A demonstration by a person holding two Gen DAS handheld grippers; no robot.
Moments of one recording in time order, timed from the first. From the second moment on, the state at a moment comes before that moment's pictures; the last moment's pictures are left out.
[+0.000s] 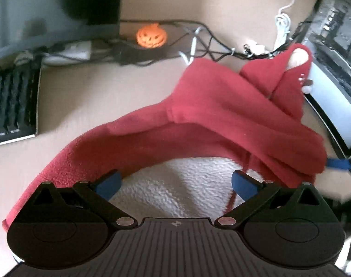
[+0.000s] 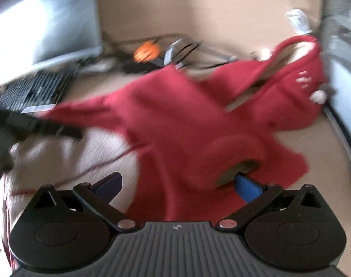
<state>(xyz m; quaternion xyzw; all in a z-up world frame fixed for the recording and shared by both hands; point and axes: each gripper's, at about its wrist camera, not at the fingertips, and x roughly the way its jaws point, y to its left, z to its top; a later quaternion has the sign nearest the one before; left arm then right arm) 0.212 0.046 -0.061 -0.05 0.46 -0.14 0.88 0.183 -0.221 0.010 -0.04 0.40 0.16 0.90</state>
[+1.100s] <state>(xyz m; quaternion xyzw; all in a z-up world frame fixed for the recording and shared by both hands) 0.162 -0.055 -0.071 -0.04 0.47 -0.26 0.84 0.224 -0.344 0.001 0.19 0.40 0.09 0.89</state>
